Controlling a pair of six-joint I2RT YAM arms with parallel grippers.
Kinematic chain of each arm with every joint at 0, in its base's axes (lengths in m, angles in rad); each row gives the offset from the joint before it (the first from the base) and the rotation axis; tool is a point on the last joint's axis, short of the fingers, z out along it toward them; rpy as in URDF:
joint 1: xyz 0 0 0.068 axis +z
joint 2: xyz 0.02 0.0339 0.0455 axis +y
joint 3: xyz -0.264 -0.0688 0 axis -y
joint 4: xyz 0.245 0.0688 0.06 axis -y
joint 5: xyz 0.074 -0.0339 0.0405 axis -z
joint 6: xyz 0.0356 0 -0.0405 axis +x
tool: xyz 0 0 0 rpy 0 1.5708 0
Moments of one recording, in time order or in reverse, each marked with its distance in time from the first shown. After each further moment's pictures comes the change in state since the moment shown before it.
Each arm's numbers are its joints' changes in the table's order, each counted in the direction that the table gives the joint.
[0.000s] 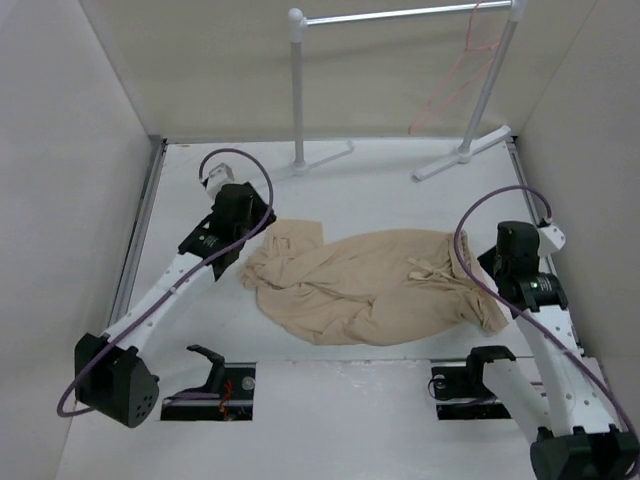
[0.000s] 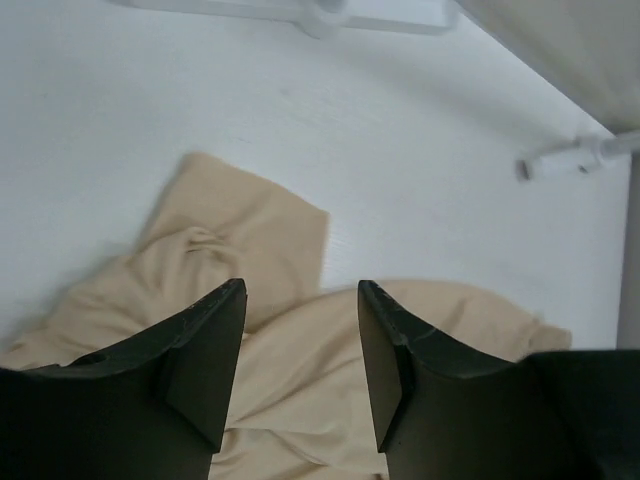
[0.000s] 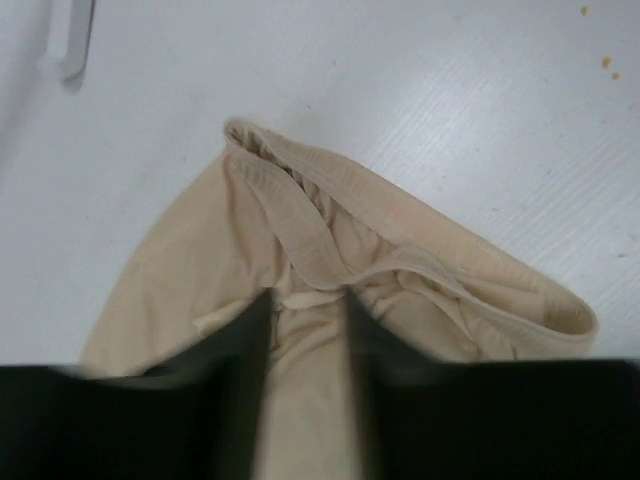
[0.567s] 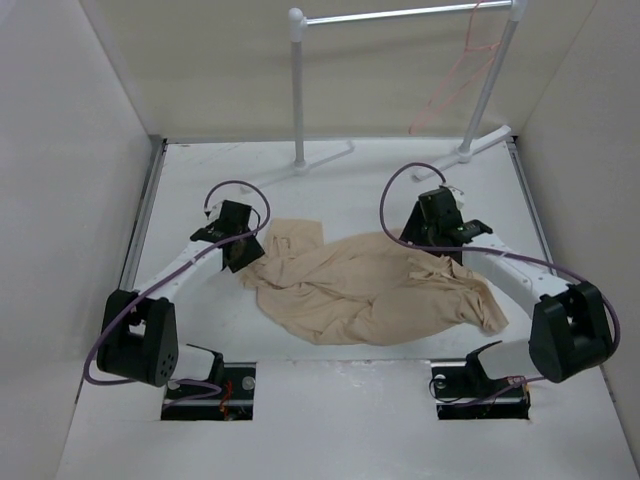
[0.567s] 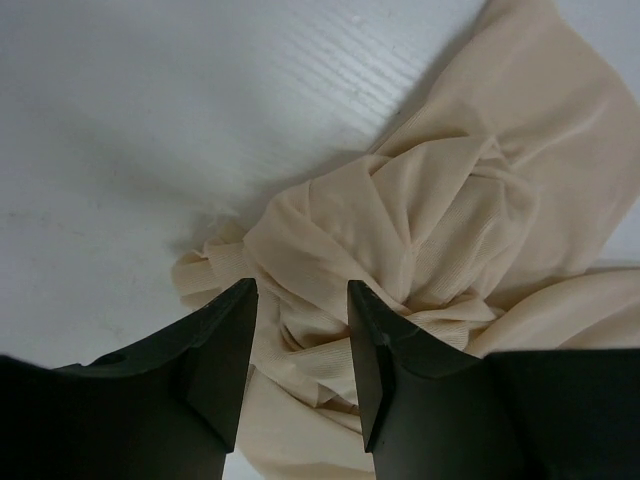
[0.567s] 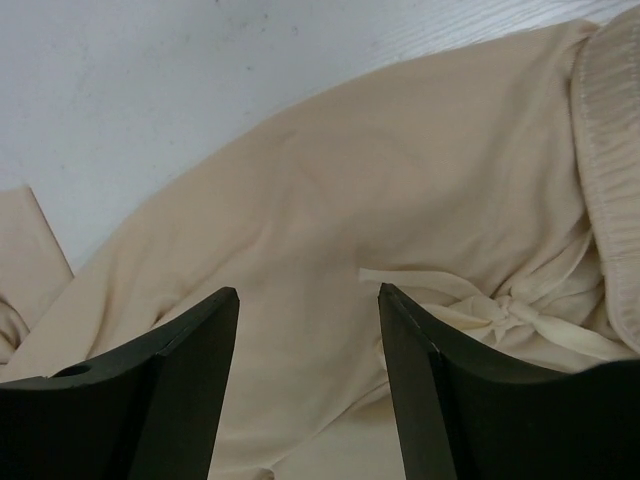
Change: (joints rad) left arm 0.207 0.154 -0.166 -0.150 0.128 0.031; right arm 0.333 0.632 0.182 0.317 -0.182 -0.101
